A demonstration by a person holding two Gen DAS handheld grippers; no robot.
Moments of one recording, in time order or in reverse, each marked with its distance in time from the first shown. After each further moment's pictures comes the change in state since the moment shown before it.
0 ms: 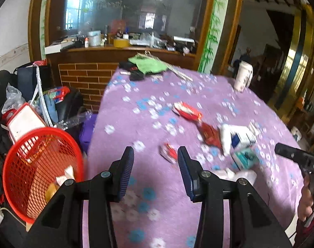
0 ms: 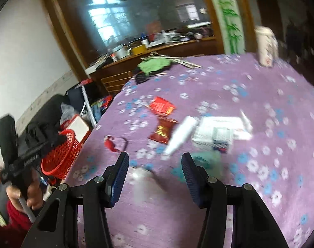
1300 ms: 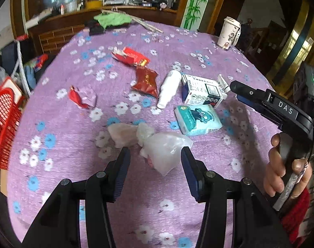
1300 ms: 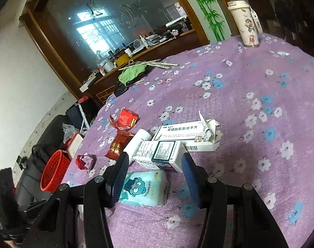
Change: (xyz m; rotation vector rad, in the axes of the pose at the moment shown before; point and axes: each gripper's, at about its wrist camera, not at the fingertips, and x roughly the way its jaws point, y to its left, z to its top) left arm 0.051 -0.146 -0.045 -0.043 0.260 -0.039; right arm 0.033 -0.122 0.020 0.130 -0.034 0.094
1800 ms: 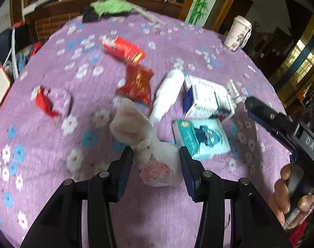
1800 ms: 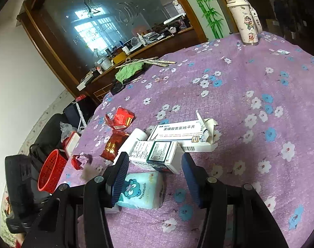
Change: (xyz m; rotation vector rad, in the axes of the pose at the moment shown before) left arm 0.059 -0.009 0.030 -0.036 0.014 -0.017; right arm 0.008 -0.003 0.000 -0.004 0.021 -0.011
